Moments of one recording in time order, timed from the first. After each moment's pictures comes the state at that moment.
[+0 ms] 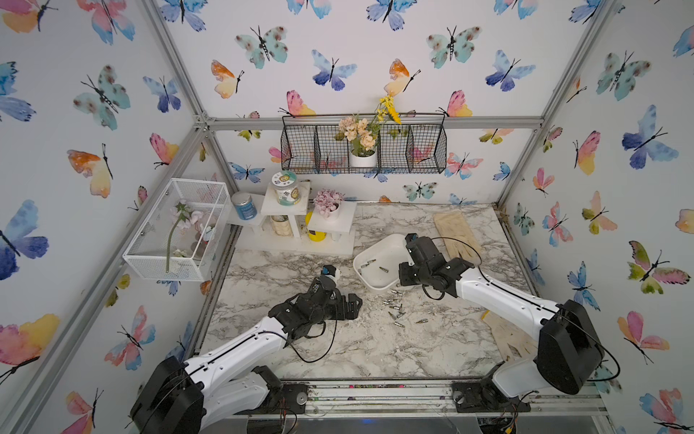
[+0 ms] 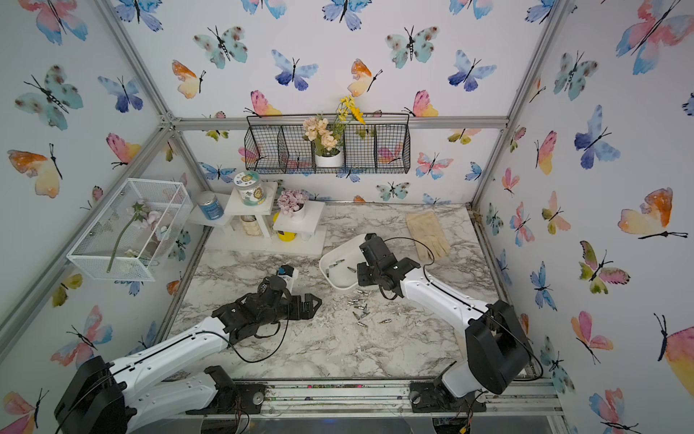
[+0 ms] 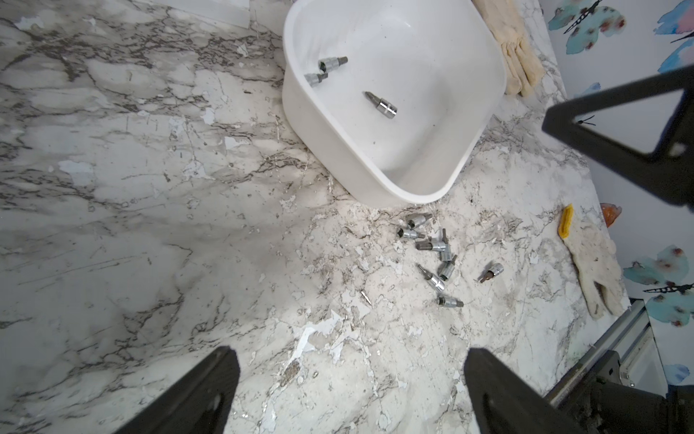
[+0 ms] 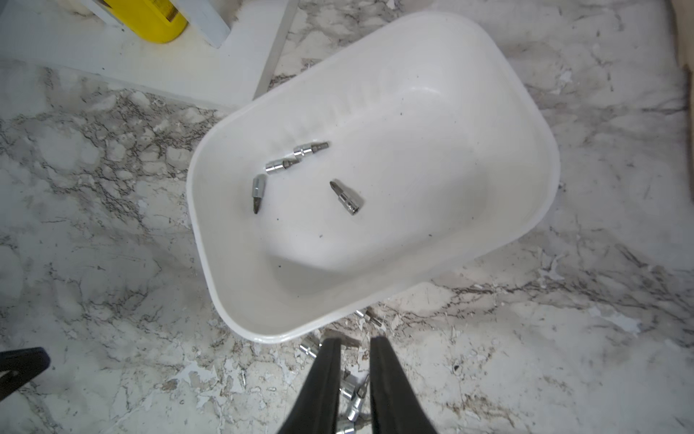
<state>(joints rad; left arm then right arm) -0.75 1.08 0.59 -0.25 0.06 -0.64 0.68 1.51 1.09 -0.48 0.10 0.42</state>
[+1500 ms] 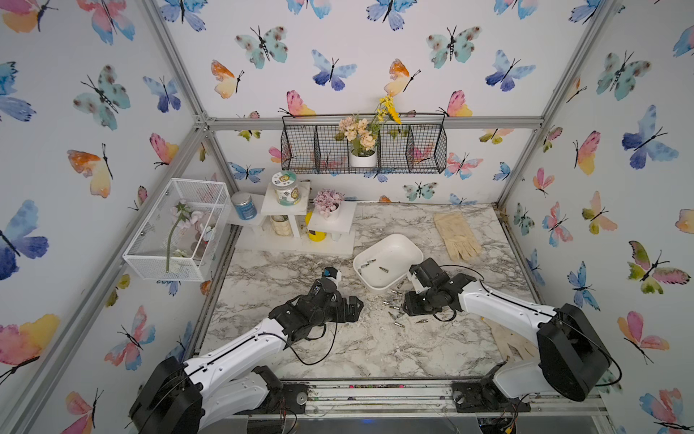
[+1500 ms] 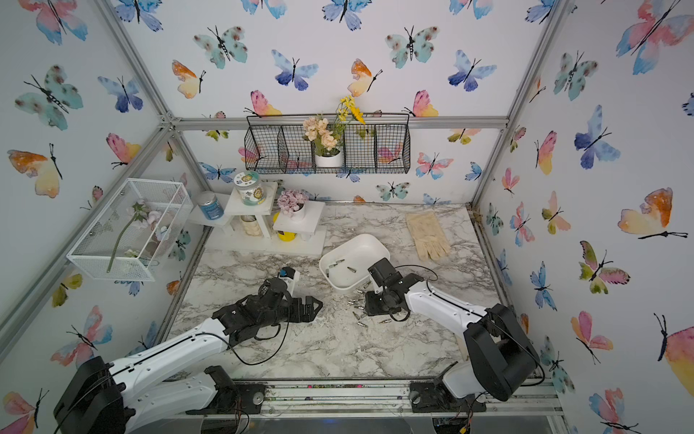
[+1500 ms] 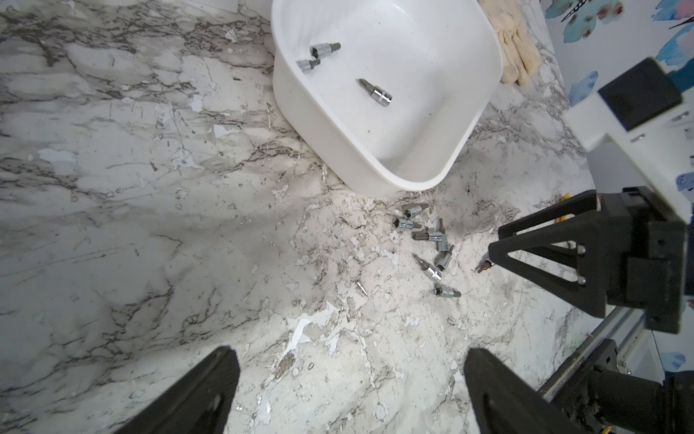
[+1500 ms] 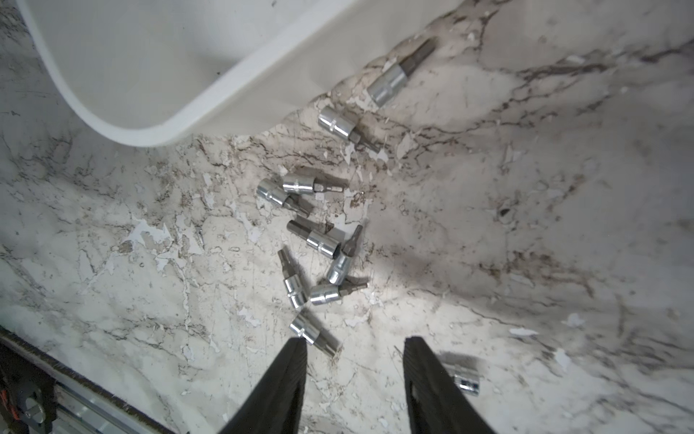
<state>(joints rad) -0.76 1.07 0.58 -0.25 0.06 -0.64 0.66 1.46 0.84 -0.58 -0.15 0.47</state>
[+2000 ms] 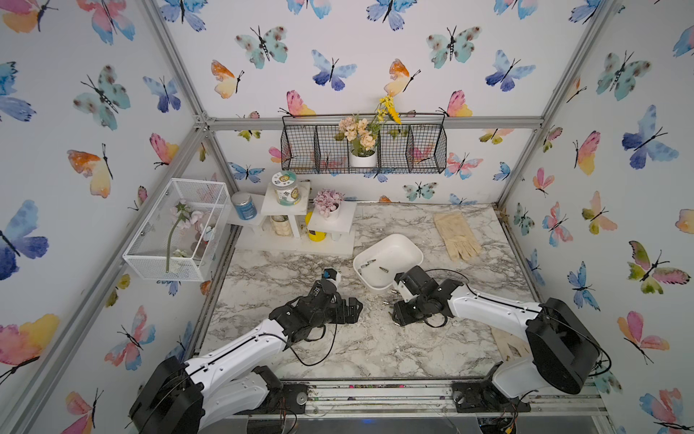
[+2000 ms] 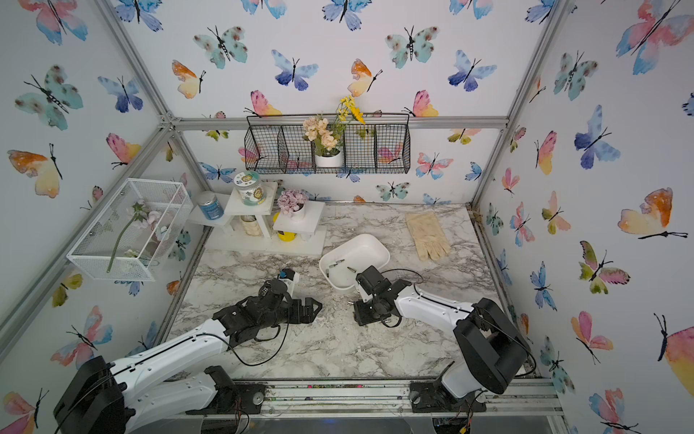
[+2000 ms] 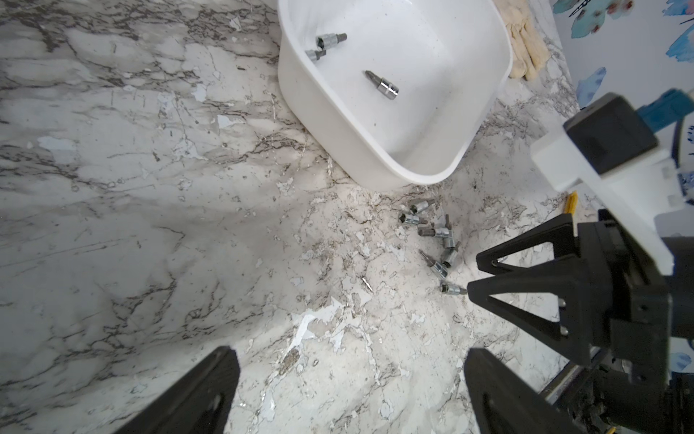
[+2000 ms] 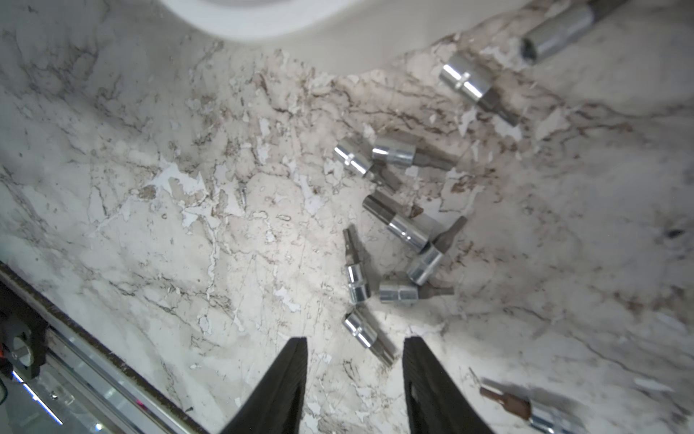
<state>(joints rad) -0.76 1.07 0.56 -0.24 0.06 -0.65 0.78 1.50 0.83 -0.52 -0.18 0.40</state>
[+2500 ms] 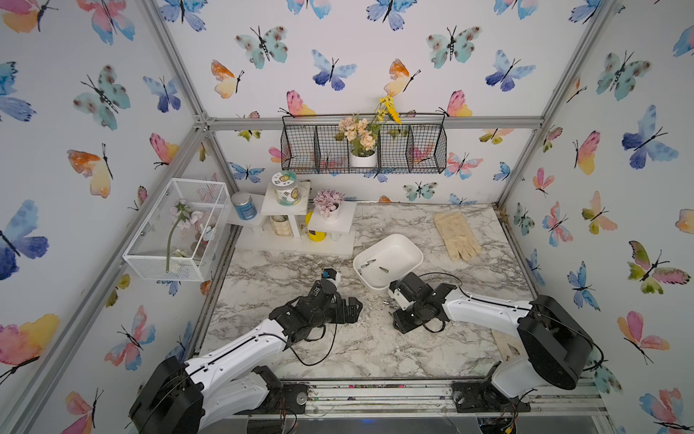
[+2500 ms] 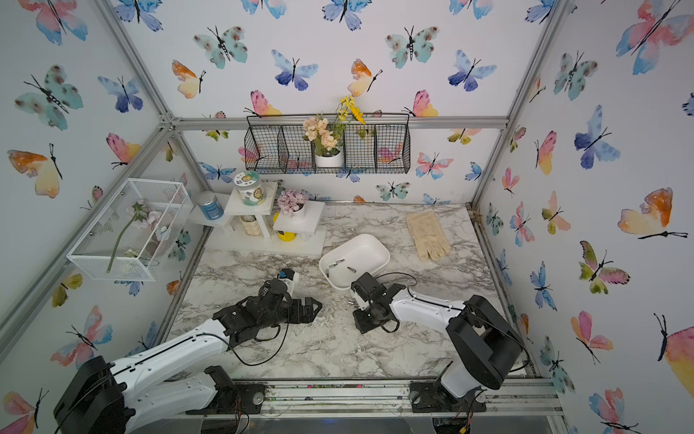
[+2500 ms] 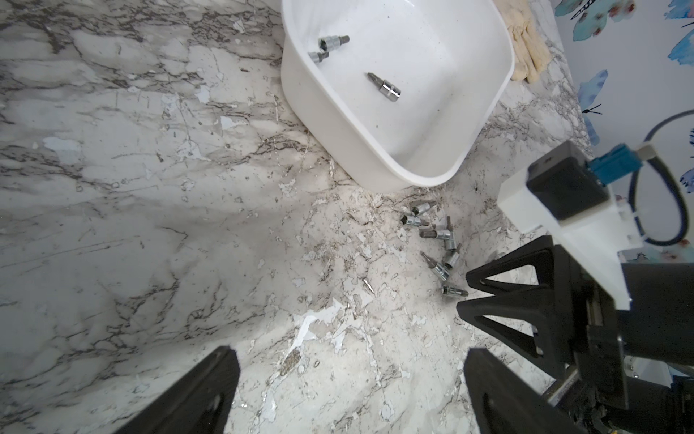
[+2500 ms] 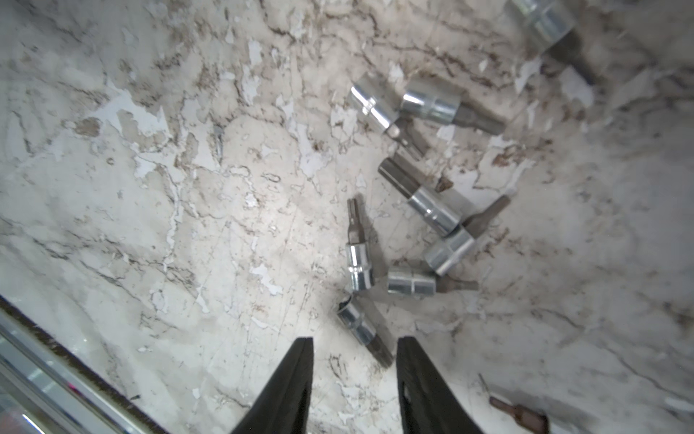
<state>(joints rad) -0.76 1.07 0.56 -0.24 0.05 -0.65 0.82 1.55 0.81 -0.52 -0.15 0.32</state>
